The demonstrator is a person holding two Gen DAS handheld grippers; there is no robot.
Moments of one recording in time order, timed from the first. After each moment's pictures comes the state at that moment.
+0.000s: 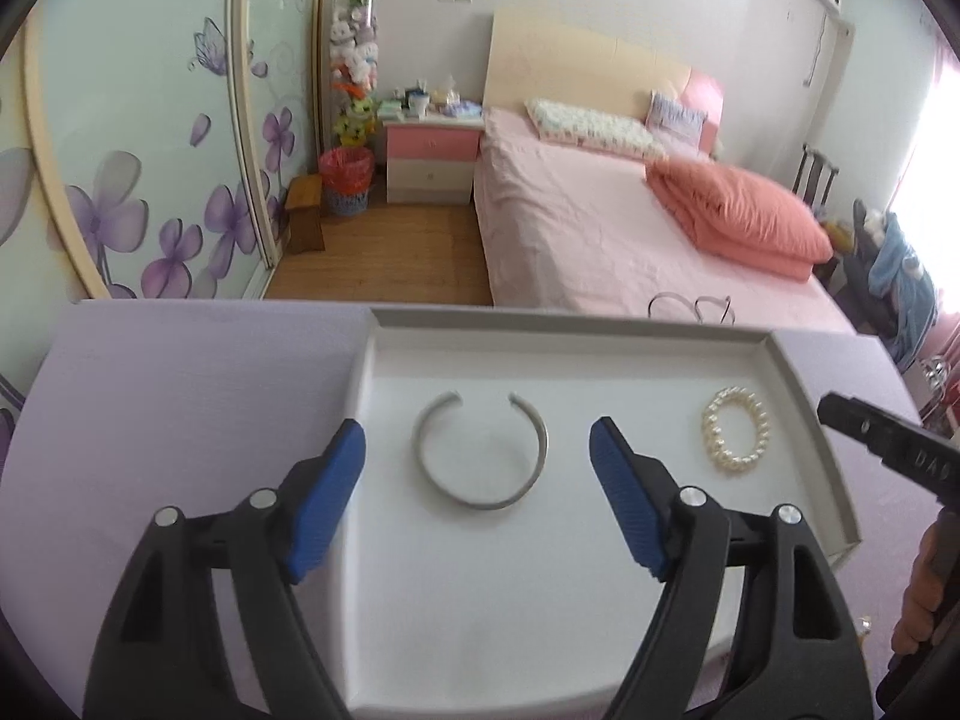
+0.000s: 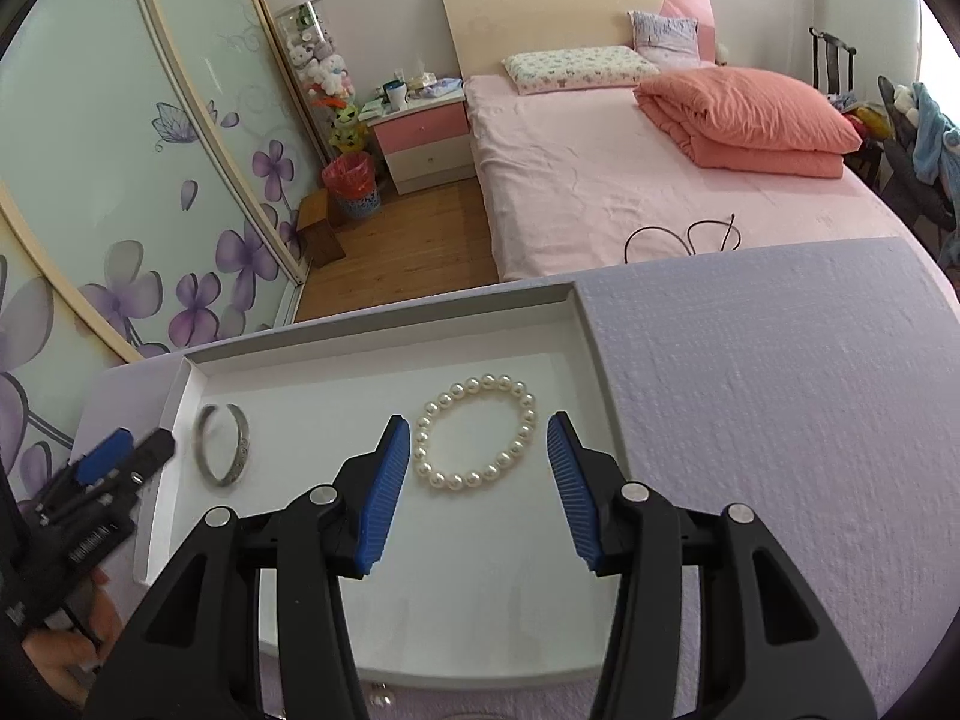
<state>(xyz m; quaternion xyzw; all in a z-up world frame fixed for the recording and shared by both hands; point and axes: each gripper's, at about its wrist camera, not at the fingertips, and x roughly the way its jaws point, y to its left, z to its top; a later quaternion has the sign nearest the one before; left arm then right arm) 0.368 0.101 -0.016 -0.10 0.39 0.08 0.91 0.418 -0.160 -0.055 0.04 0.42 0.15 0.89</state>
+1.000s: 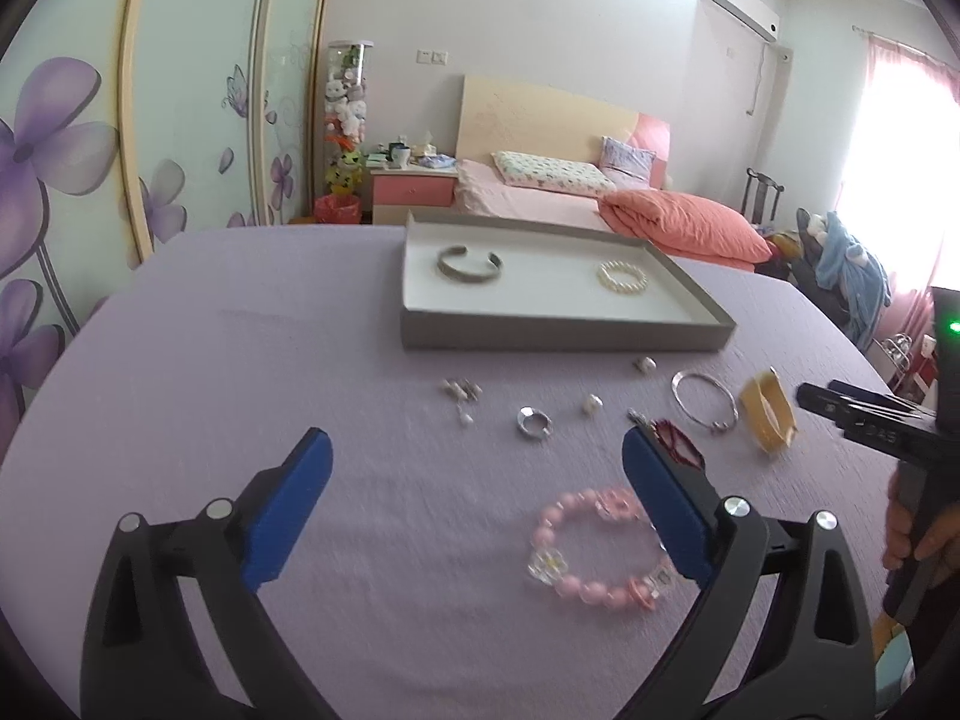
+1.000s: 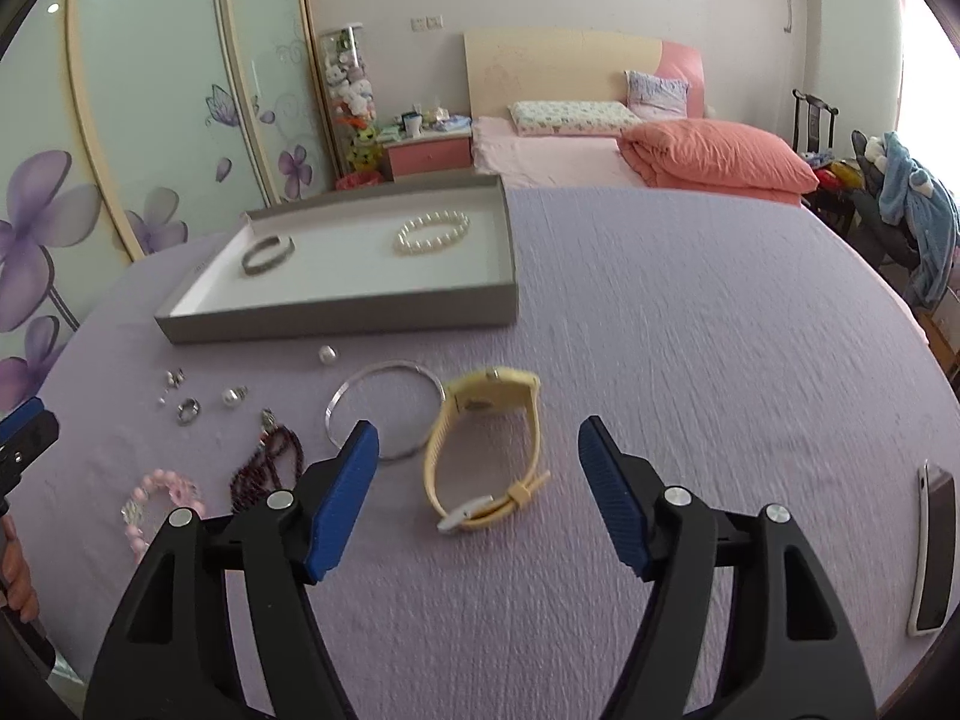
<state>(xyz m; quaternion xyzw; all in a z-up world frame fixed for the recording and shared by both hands) 0.107 0.053 -0.025 -0.09 0.32 0.04 0.94 0.238 -0.236 -0.106 -0.01 0.37 0.15 0.92</state>
